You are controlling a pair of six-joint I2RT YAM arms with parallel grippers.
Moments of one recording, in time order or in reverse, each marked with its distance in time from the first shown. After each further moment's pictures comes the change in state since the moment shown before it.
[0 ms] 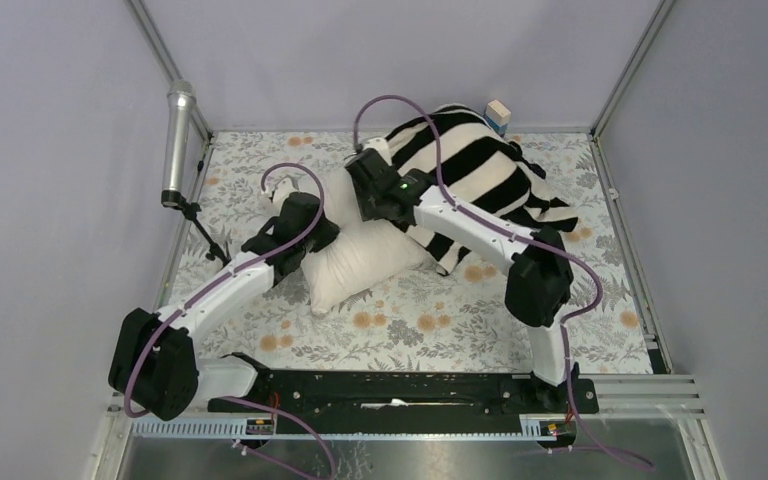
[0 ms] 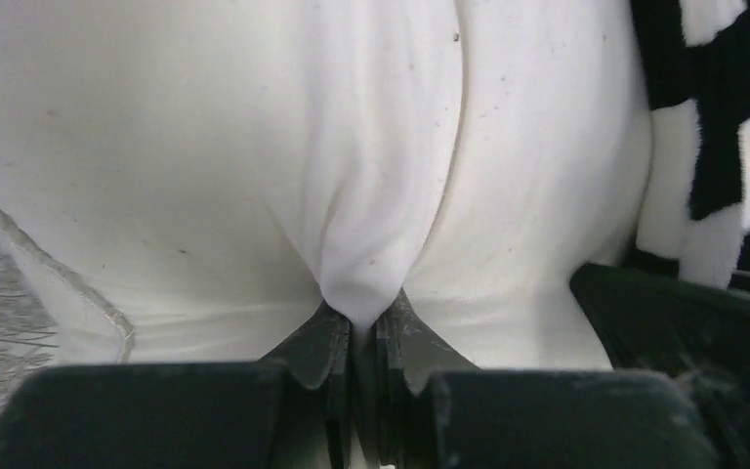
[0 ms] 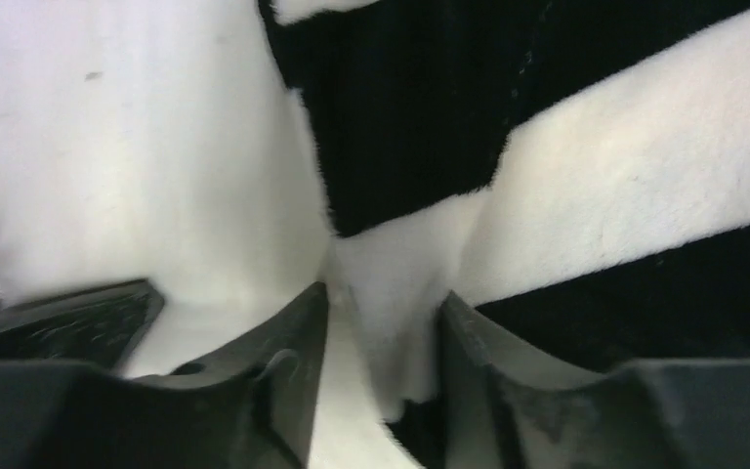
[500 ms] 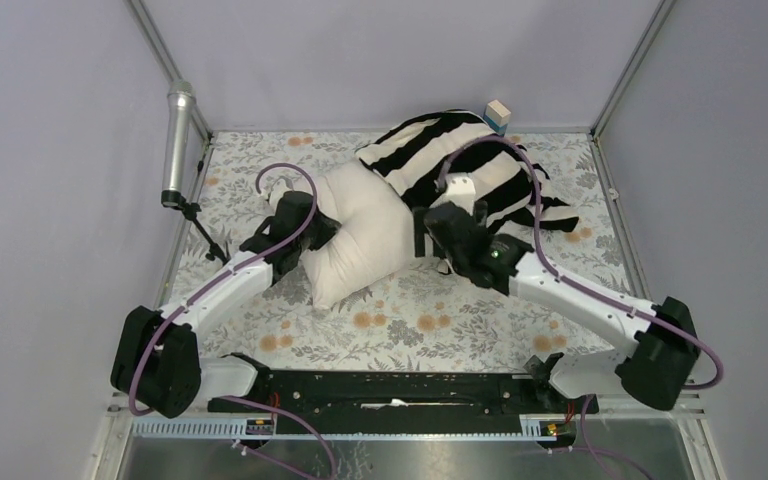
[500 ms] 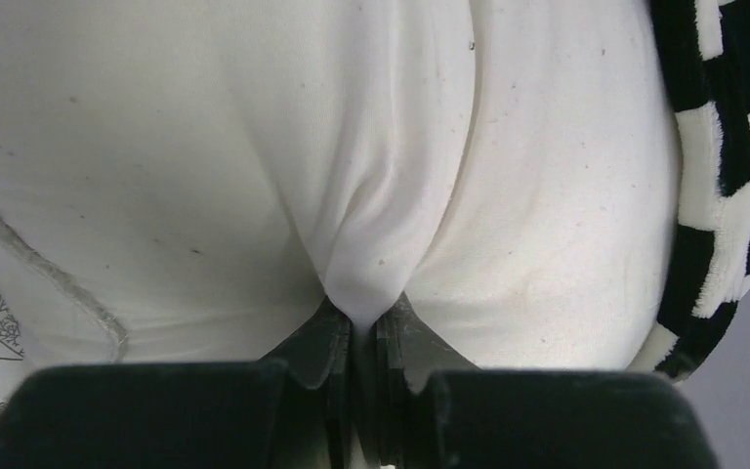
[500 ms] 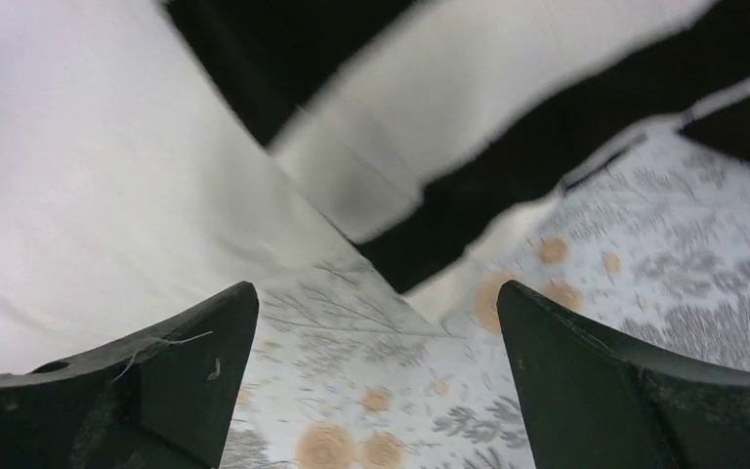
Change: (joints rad) left arm 0.040 0.003 -0.041 0.100 0.077 -0.109; right arm -0.031 -0.670 -0.781 0.253 0.156 0.082
